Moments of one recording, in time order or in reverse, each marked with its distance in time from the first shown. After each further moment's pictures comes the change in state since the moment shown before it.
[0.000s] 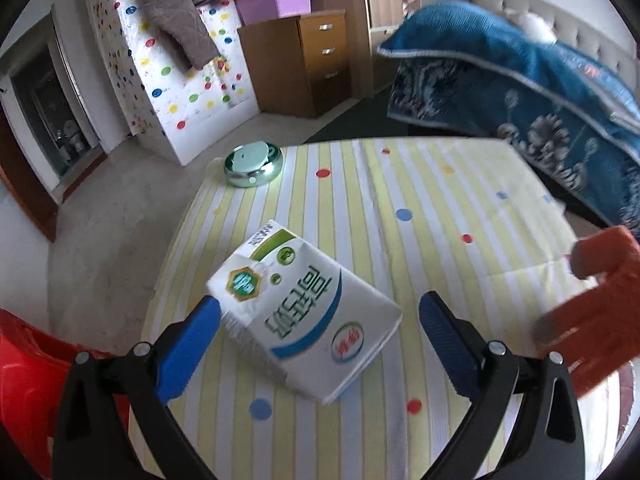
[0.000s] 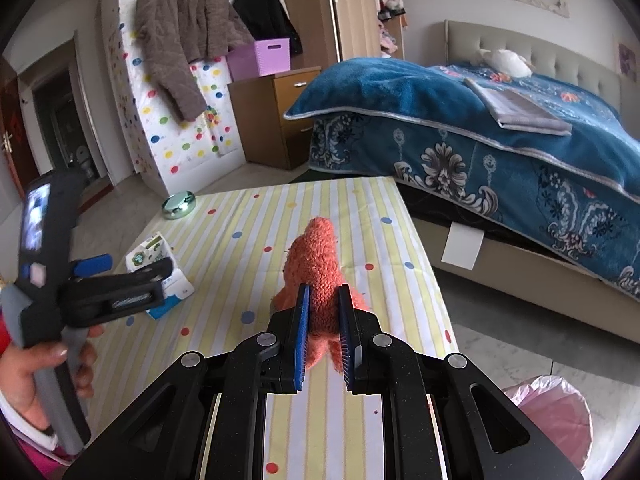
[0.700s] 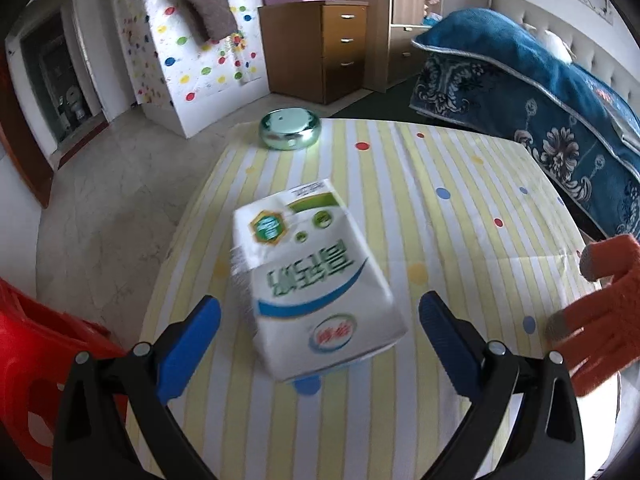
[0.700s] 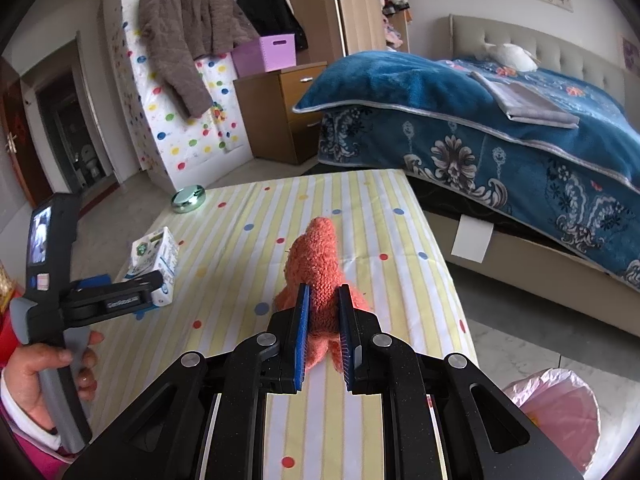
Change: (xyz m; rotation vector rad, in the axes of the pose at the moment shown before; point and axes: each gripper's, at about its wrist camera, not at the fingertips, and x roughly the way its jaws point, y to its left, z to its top) left arm 0.001 0.046 -0.026 -0.098 0.024 -0.055; right arm -0.003 0.008 -0.006 -0.005 0.010 0.029
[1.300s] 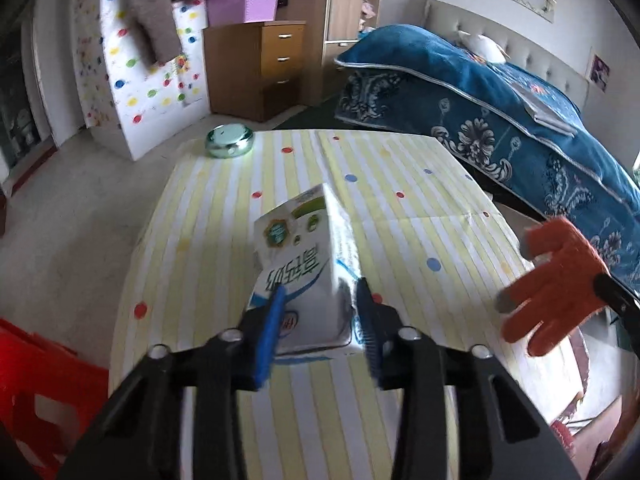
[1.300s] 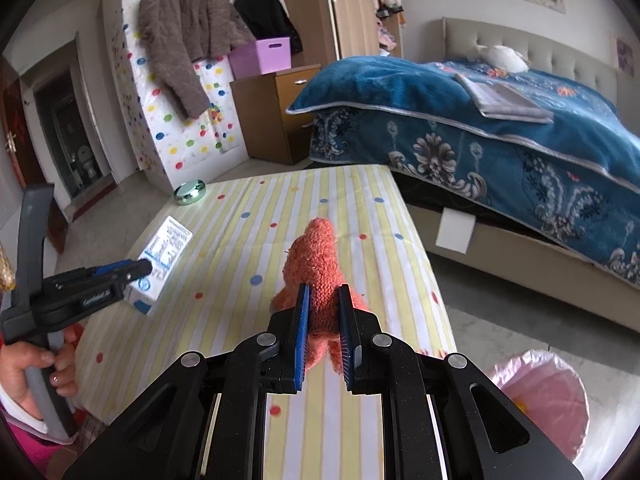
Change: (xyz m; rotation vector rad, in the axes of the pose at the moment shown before) left arm -0.064 -0.002 -0.044 0.065 -0.069 -0.227; right arm -0.041 -0.017 -0.021 0.019 0.000 -0.023
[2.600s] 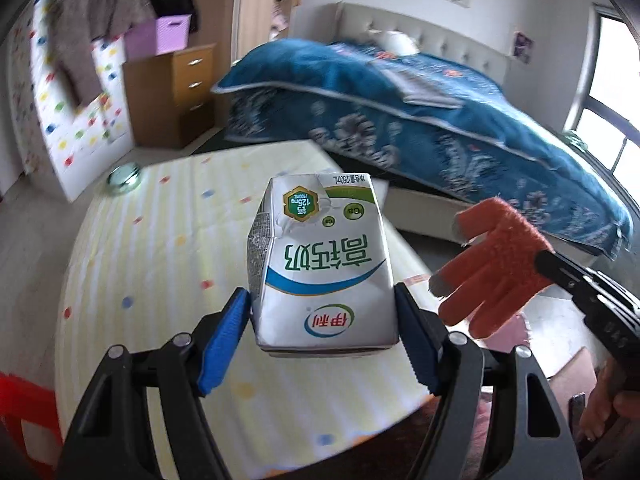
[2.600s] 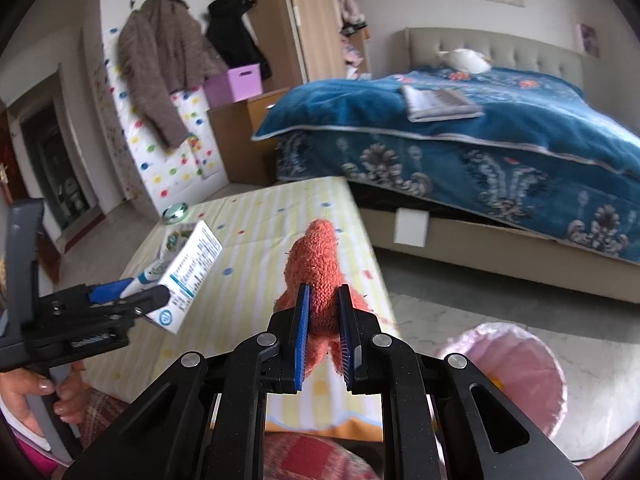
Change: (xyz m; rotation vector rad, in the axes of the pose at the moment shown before) left arm -0.062 -0.124 -0.028 0.205 -0.054 -0.233; right arm -0.078 -0.054 -0.037 0.082 -0.092 -0.069
